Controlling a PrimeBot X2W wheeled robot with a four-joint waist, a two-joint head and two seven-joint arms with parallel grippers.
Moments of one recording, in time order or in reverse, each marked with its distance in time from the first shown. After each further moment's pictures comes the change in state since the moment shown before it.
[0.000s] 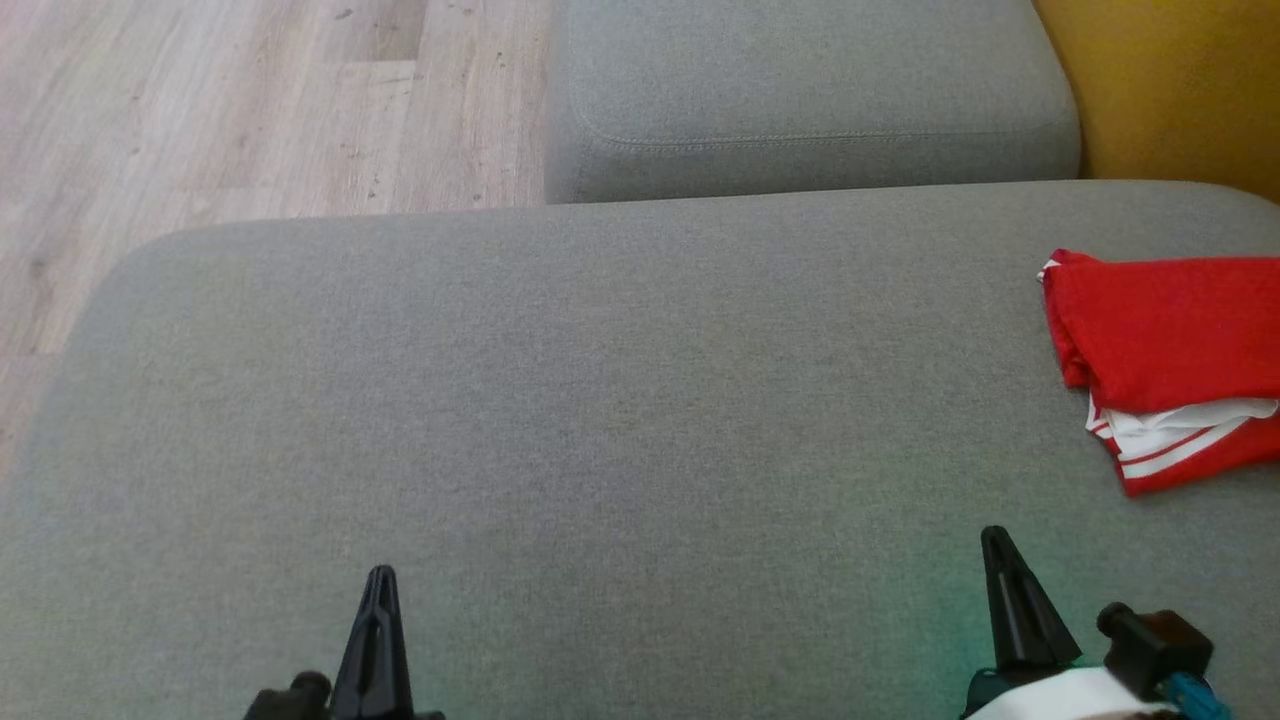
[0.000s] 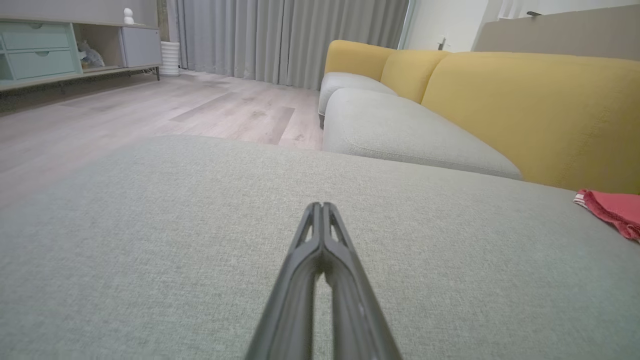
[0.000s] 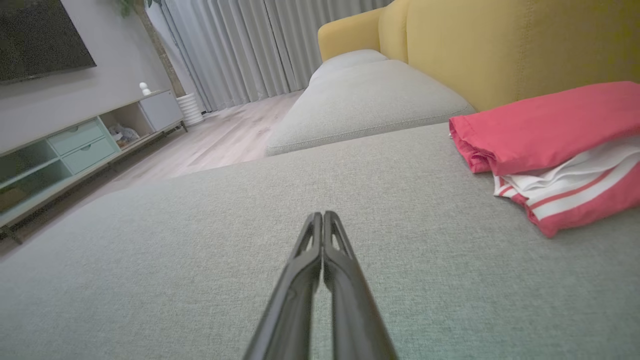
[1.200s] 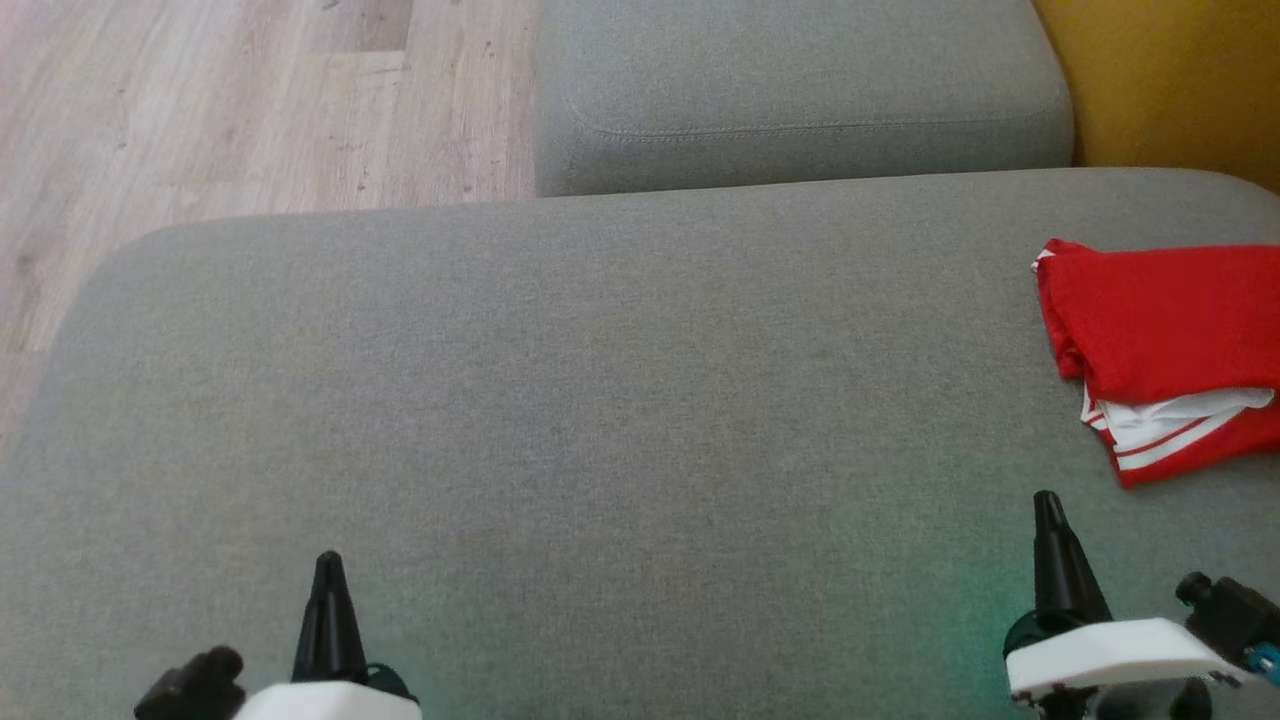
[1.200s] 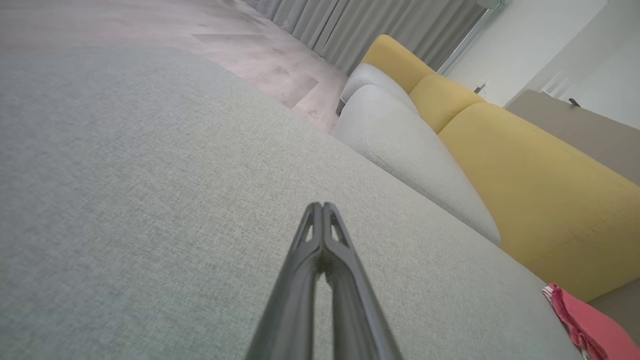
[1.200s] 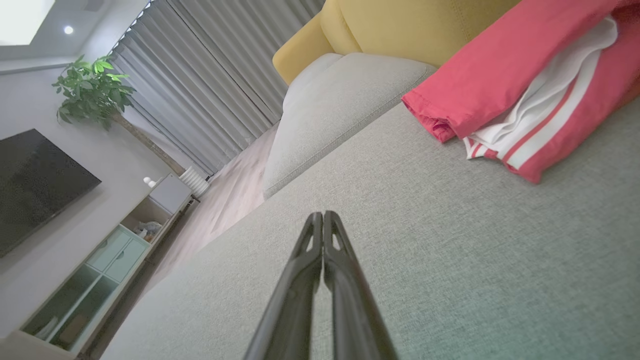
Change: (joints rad) left arm -0.061 0.008 0.053 0.032 -0.437 -0.061 0.088; right arm -0.060 -0.005 -0.041 0.006 0.442 0.000 0.085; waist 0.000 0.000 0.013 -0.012
